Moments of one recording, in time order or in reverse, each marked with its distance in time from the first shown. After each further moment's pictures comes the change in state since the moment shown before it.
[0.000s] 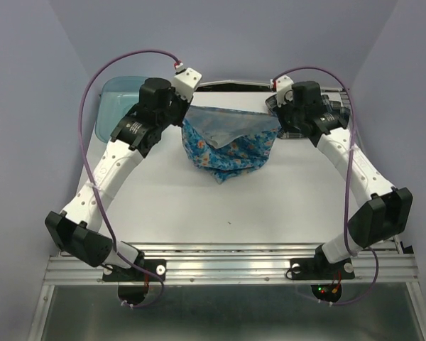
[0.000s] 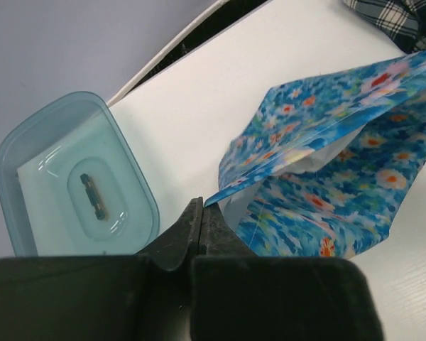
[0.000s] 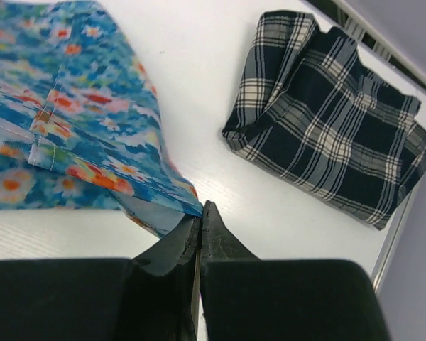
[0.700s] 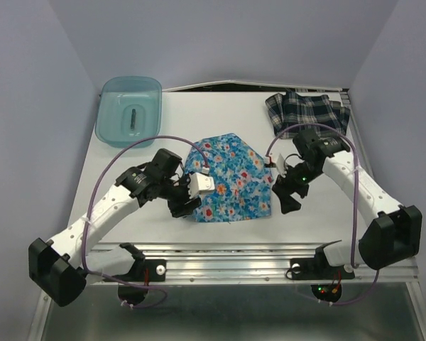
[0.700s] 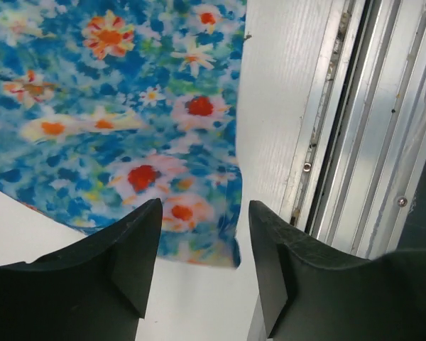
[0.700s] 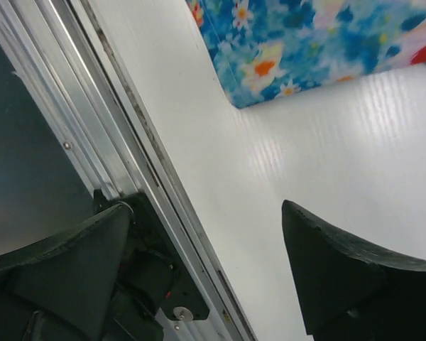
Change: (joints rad) left arm -0.151 -0.332 -0.638 -0.327 0.558 0.384; right arm -0.014 -0.199 -0.394 -0.649 -0.592 -0.463
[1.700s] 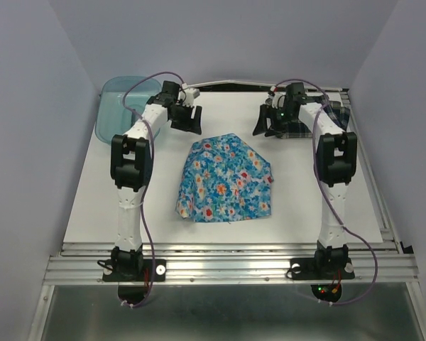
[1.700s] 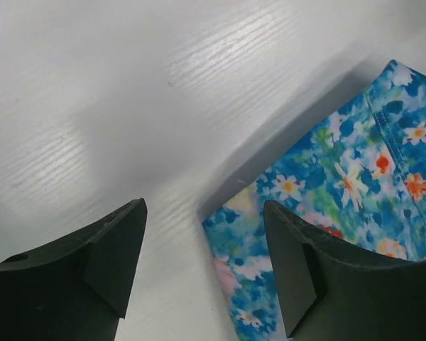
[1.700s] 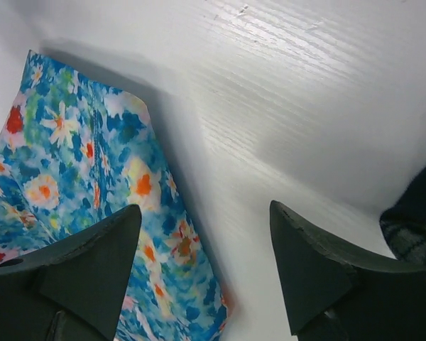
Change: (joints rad) left arm 0.400 1.217 1.082 0.188 -0.033 -0.563; right arm -0.196 0.985 0.917 0.468 -0.152 0.795
